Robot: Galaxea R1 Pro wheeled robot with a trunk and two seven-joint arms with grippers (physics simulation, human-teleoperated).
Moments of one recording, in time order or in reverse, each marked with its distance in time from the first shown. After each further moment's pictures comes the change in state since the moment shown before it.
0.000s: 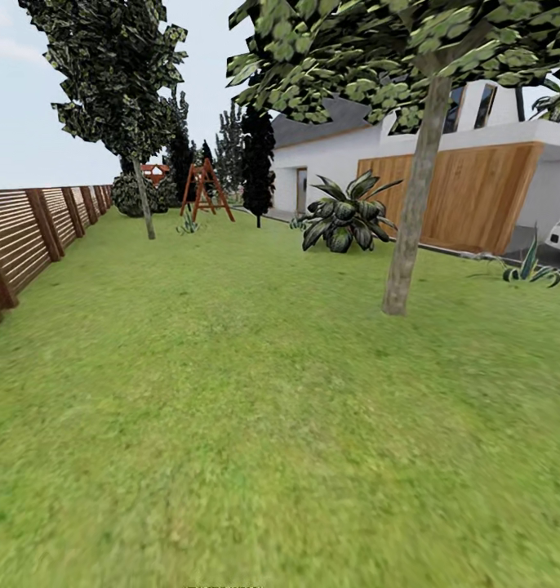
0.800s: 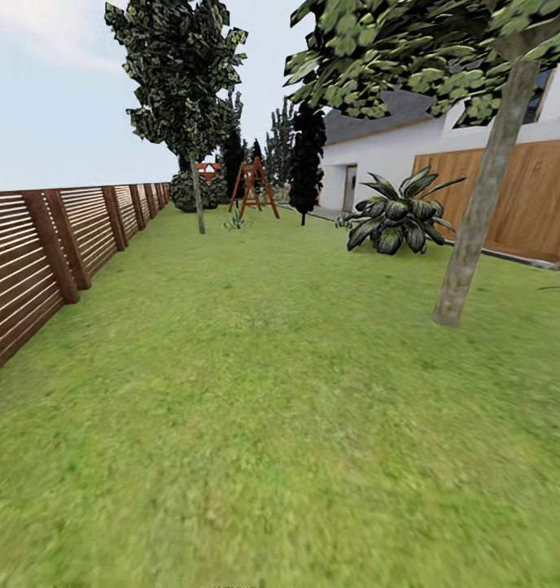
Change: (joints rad) left arm 0.000 0.000 0.000 -0.001 0.000 0.000 0.000; right arm 0.000 0.000 0.001 0.001 0.000 0.000 0.000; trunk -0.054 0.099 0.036
